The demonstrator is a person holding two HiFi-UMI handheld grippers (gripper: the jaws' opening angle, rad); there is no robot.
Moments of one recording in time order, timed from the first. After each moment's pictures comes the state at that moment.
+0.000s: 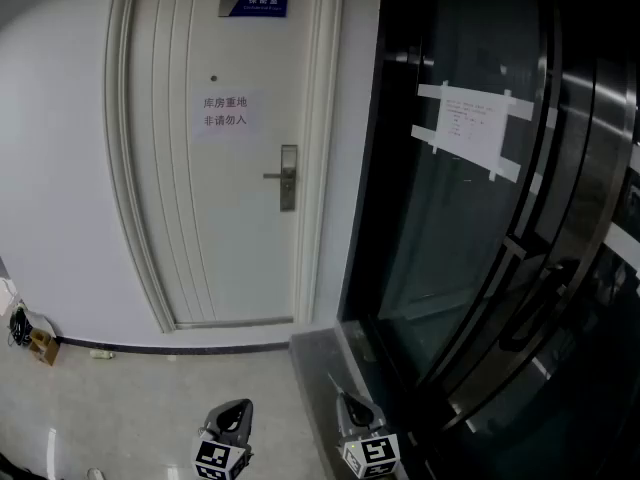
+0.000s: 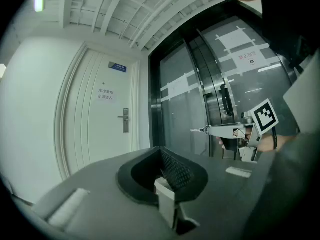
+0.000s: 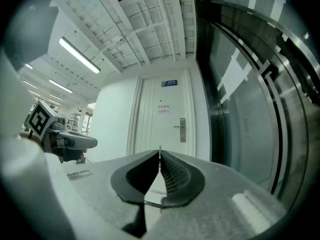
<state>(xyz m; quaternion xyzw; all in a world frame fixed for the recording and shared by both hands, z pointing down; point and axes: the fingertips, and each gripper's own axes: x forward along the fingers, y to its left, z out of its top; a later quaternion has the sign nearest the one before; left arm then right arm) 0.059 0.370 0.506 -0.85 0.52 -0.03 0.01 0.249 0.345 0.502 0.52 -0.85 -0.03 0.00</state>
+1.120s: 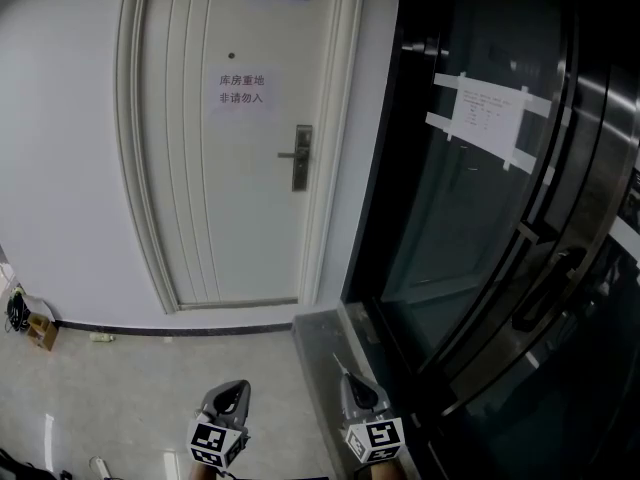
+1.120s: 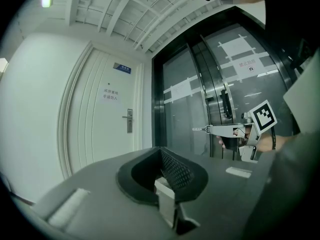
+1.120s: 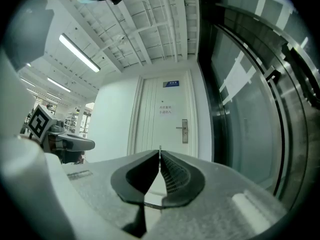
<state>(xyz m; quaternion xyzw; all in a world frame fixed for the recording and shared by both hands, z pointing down) -0.010 0.376 0.519 -0.85 0.52 -0.01 0.00 0.196 0.357 0.496 0.53 -0.84 -0.04 0.00</state>
